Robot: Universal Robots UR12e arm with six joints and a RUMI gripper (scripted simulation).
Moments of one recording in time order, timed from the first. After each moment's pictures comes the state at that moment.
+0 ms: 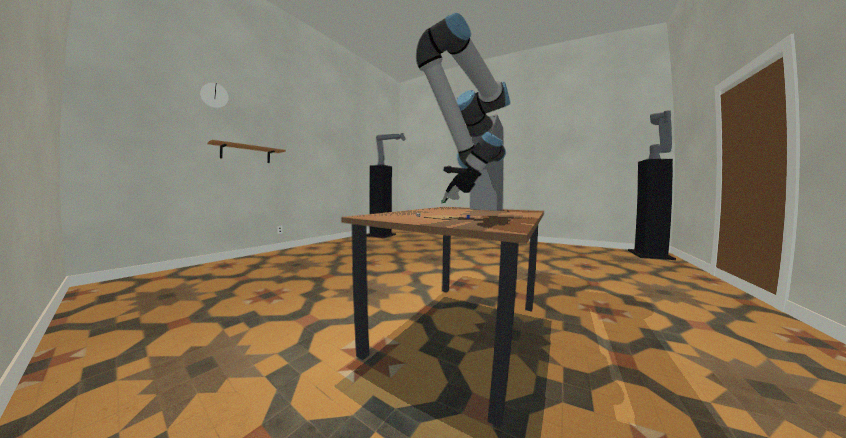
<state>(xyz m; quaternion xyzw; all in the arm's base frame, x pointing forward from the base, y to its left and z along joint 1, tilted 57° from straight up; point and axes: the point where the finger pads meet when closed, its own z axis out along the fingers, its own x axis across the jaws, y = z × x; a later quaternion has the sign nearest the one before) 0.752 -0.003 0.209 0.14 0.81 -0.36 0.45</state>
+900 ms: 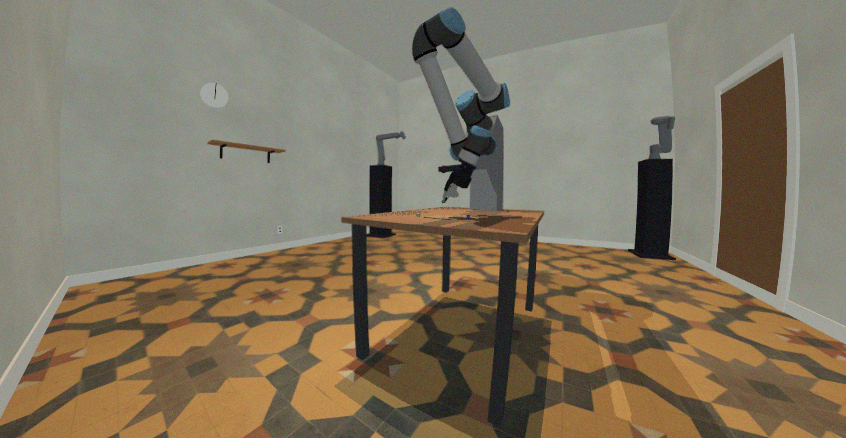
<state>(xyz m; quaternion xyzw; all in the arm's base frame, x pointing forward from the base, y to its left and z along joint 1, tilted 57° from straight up) 0.751 -0.003 0.210 0.10 0.84 -0.28 0.46</state>
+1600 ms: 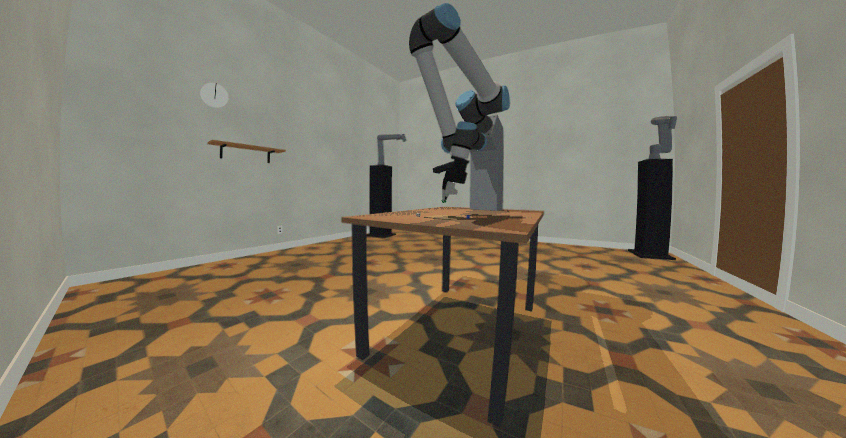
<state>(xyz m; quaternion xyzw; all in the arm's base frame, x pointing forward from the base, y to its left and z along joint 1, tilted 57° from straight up) 0.748 -0.004 0.212 0.05 0.86 -0.20 0.47</state>
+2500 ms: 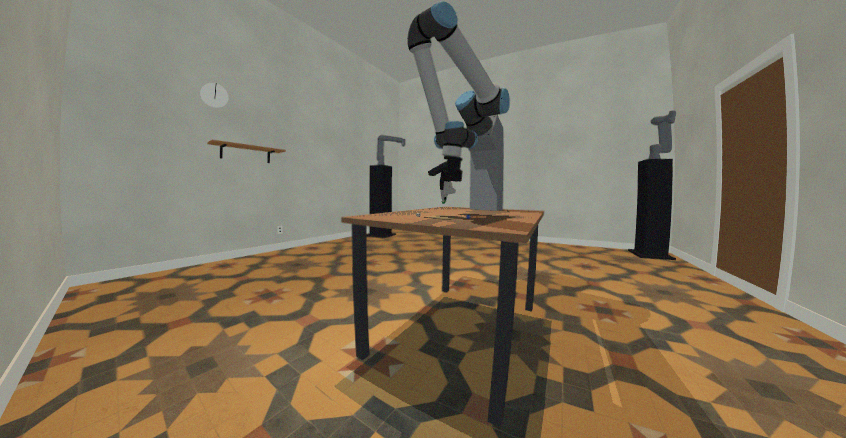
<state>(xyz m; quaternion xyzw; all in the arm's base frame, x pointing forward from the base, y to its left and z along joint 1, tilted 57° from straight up) 0.750 -0.008 0.210 0.01 0.88 -0.12 0.47</state>
